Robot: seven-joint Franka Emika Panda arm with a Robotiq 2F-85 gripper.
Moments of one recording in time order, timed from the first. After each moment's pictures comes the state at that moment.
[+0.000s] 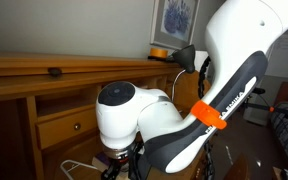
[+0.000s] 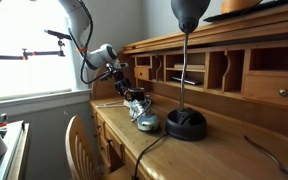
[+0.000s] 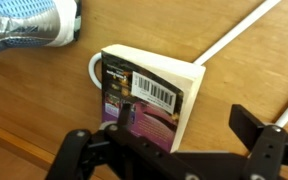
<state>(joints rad) 0.43 0.59 -0.03 -1.91 -0.65 2.50 0.74</state>
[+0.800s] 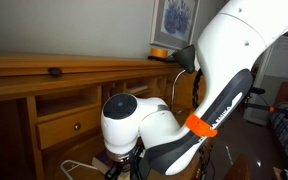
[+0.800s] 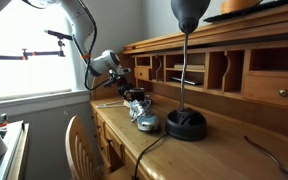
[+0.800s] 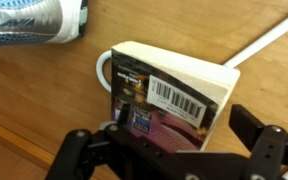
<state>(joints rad) 0.44 0.65 -0.09 -1.89 -0.72 2.56 0.78</state>
